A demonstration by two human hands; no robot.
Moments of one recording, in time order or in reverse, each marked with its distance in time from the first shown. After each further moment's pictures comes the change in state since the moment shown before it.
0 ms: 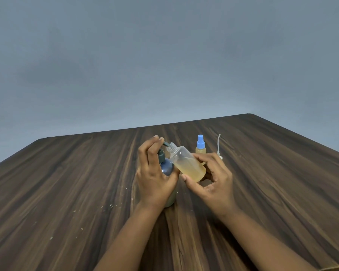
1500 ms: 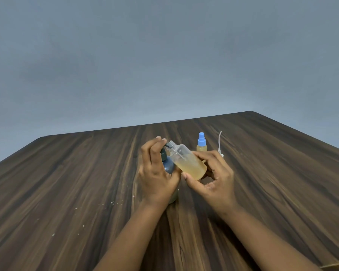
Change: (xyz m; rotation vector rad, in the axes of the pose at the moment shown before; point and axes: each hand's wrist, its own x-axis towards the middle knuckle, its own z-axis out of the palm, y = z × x) left_hand -0.003 0.002 0.003 0.043 0.018 -0.004; right_hand 0.000 -0.002 0.000 0.007 -0.008 -0.018
